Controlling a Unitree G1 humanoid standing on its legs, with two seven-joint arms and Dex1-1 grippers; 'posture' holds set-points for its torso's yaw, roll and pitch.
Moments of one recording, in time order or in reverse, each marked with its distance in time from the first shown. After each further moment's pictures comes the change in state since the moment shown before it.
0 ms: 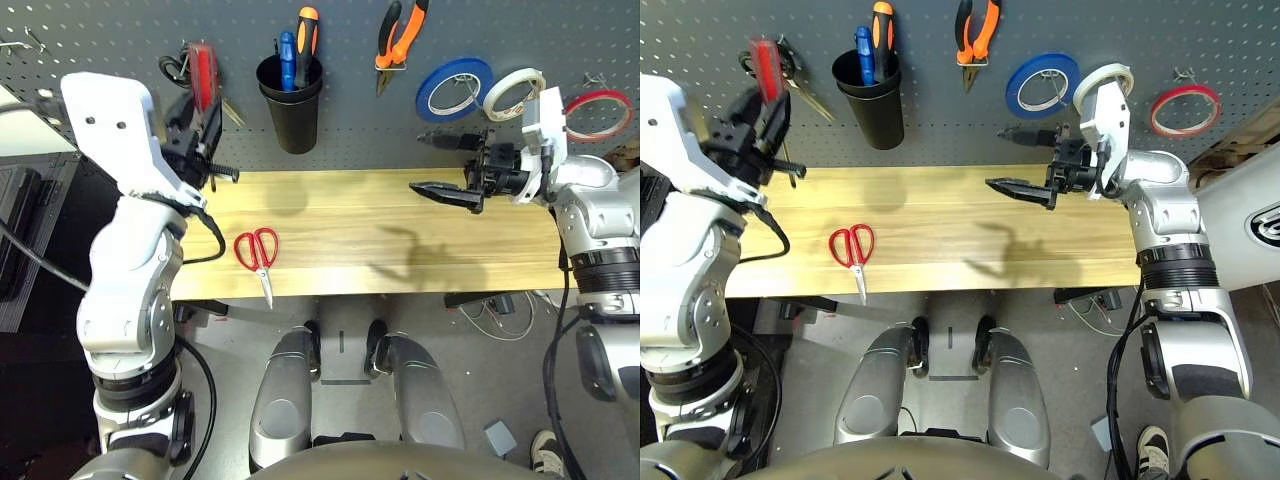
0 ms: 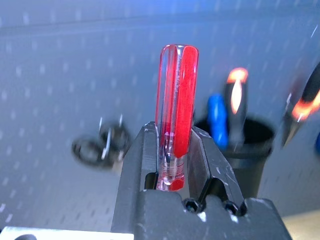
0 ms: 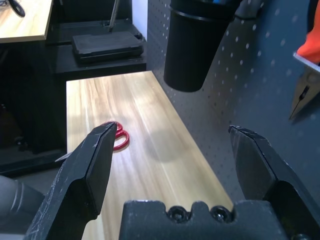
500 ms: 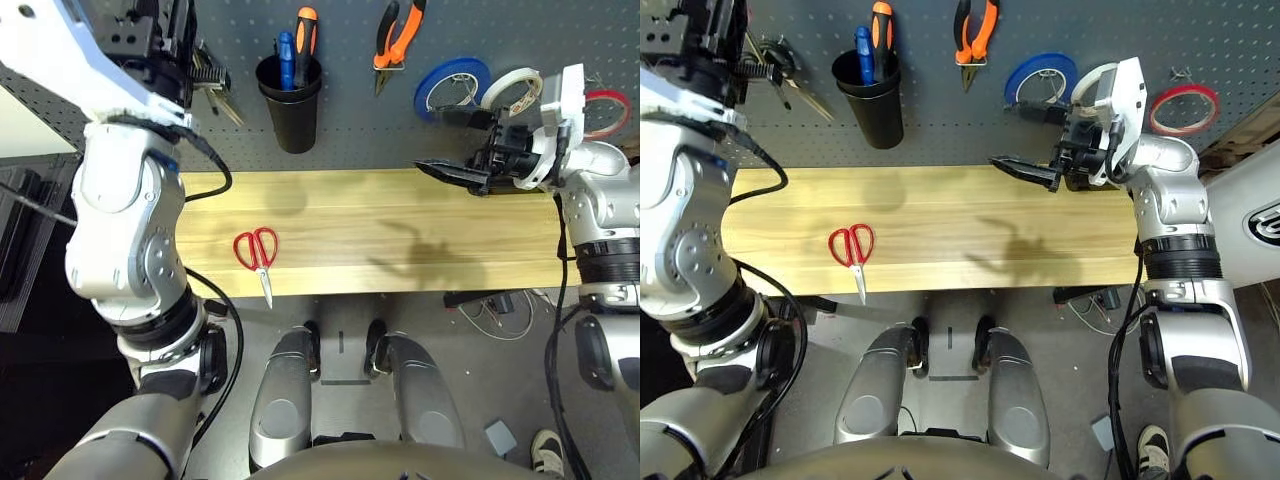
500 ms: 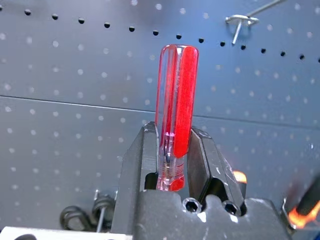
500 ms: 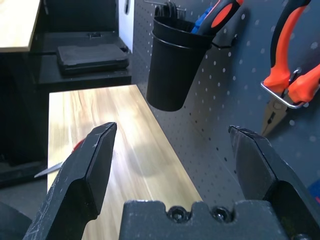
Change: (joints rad) left arm -0.275 -0.116 0.041 0.182 -0.017 -0.054 0.125; right arm -0.049 0.020 -0.030 0.040 0.005 -0.024 -0.032
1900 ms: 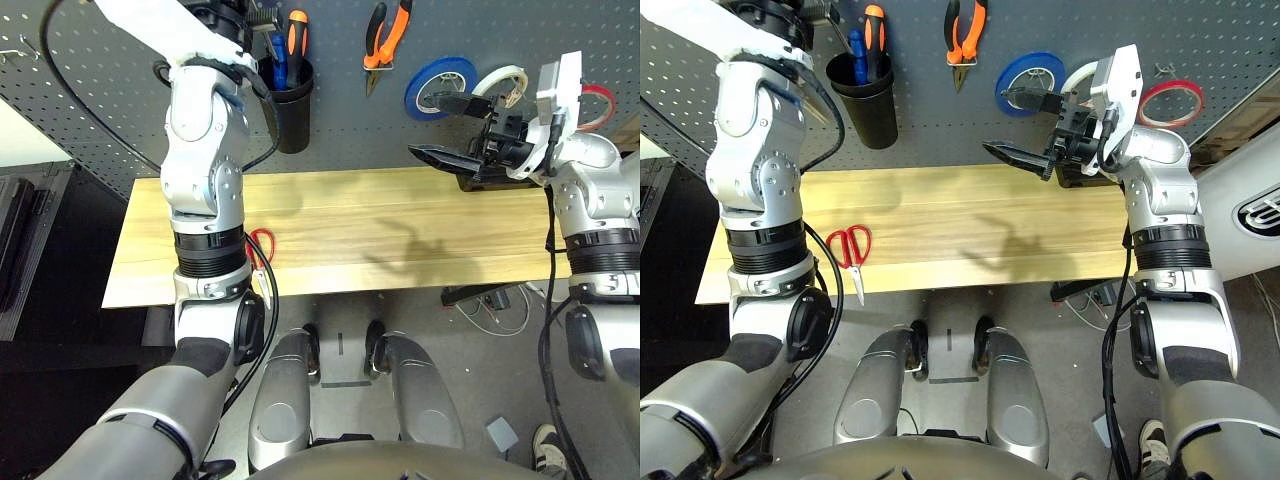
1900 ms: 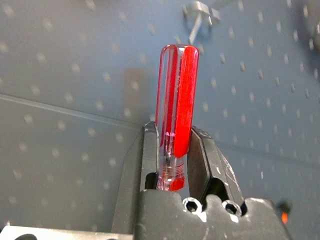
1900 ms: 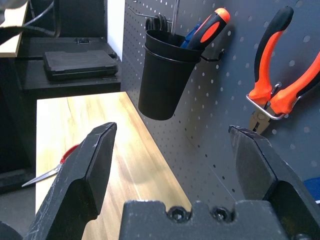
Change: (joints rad) left arm -0.093 -0.107 -0.100 0.486 -0.022 -0.458 -0.015; right arm -0.040 0.014 0.000 0.031 -0.009 -0.024 -0.019
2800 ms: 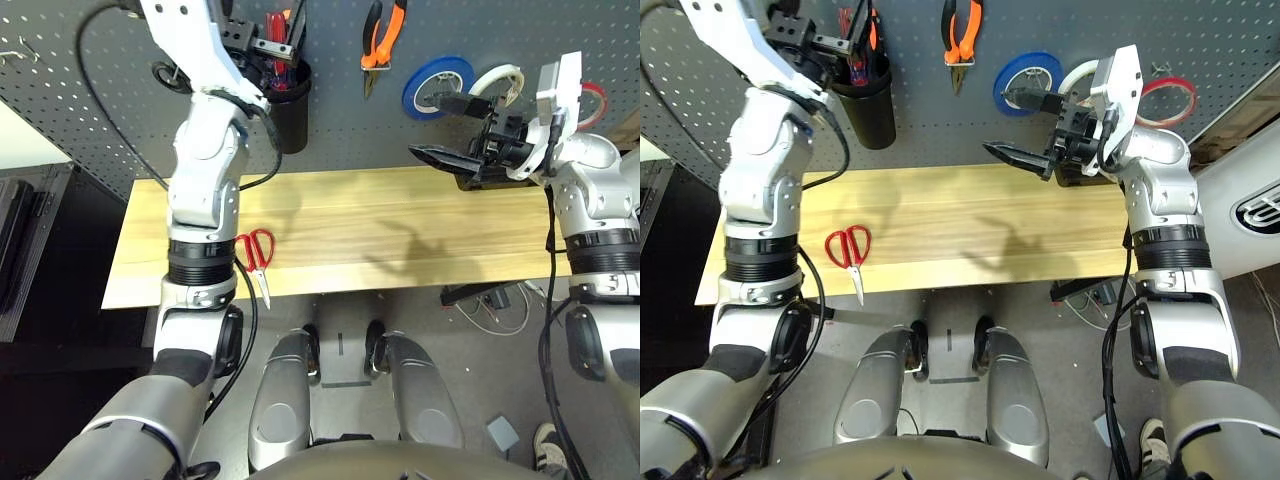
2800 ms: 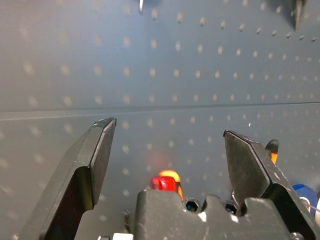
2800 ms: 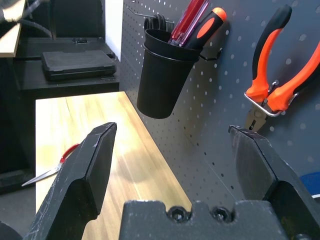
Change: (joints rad) left arm 0.019 0.185 -0.028 -0.097 0.001 0.115 -0.173; right arm 0.003 0.000 0.000 0.001 0.000 -0.001 -0.002
